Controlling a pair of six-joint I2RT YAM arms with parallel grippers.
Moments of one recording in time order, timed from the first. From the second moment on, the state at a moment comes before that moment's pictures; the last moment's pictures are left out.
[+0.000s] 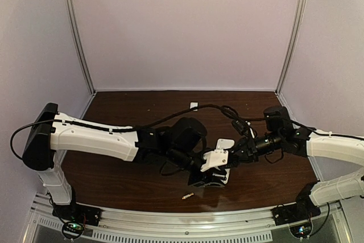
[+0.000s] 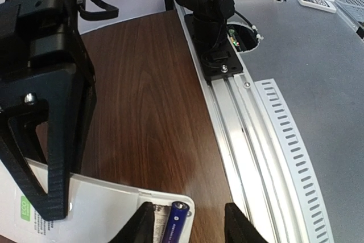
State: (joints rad) left arm -1.28 1.80 1.31 -0.17 0.37 0.36; right arm 0.61 1.13 0.60 -0.10 -0.90 0.78
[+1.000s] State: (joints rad) left arm -1.08 1.61 1.02 0.08 0.36 -0.43; right arm 0.59 1.19 0.60 0.09 -0.76 0.89
